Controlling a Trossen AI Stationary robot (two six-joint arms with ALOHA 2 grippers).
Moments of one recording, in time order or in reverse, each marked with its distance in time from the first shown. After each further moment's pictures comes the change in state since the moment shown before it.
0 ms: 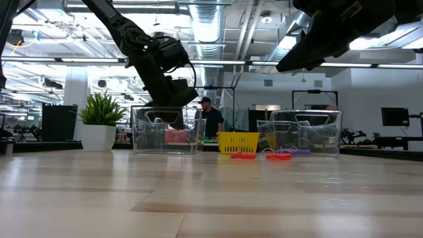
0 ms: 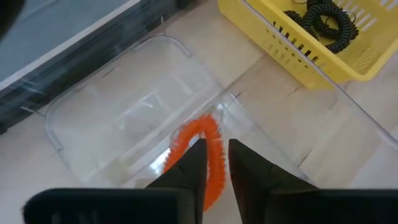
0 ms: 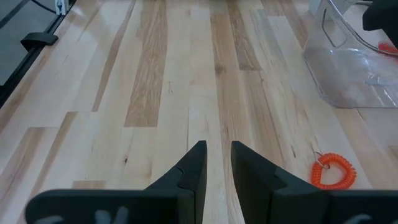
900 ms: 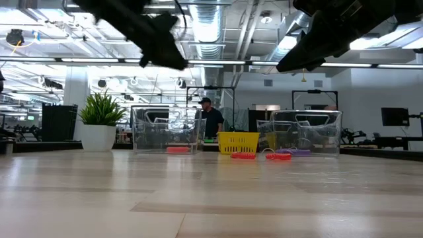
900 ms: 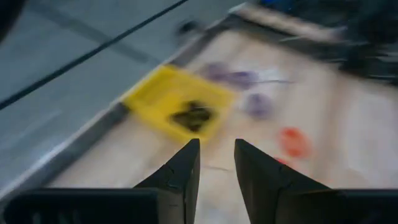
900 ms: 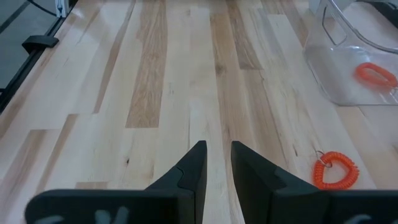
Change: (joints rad) left arm -0.196 -0.446 -0.124 0.091 -0.013 0.110; right arm 0.001 0.000 0.000 0.000 -0.001 0.016
